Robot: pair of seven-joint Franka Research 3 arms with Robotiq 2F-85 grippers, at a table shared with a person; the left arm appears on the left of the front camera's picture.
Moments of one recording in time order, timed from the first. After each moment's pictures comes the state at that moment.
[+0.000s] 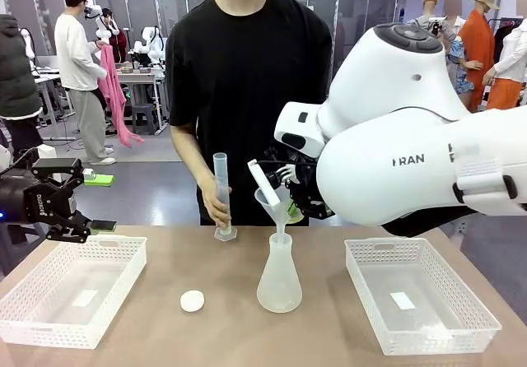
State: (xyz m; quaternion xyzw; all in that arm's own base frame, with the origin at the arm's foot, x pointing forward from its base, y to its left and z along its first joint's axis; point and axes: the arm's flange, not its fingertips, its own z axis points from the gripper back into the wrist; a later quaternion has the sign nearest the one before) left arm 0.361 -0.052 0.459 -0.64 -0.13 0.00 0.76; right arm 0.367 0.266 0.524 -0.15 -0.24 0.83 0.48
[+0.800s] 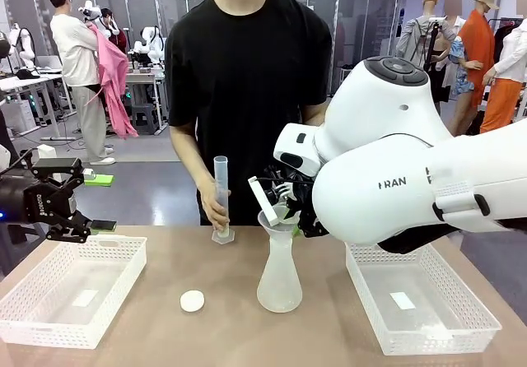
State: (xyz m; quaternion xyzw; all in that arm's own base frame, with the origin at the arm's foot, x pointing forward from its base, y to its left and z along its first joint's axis) left arm 0.361 -0.052 0.459 -0.63 -0.13 0.00 0.76; right arm 0.375 0.266 0.493 -0.14 -0.24 0.82 0.50
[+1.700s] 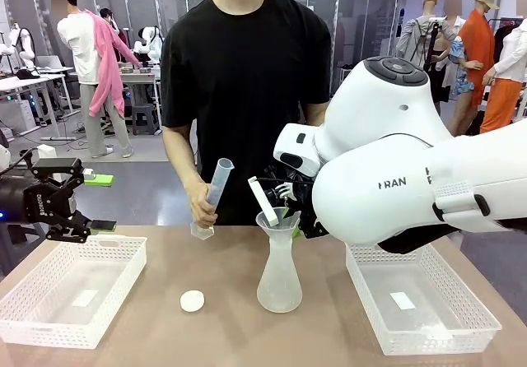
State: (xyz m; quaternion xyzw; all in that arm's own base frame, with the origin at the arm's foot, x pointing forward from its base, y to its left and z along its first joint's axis) left arm 0.361 -0.052 0.459 -0.64 -0.13 0.00 0.76; right arm 0.375 0.266 0.493 -0.14 -0.24 0.82 0.50
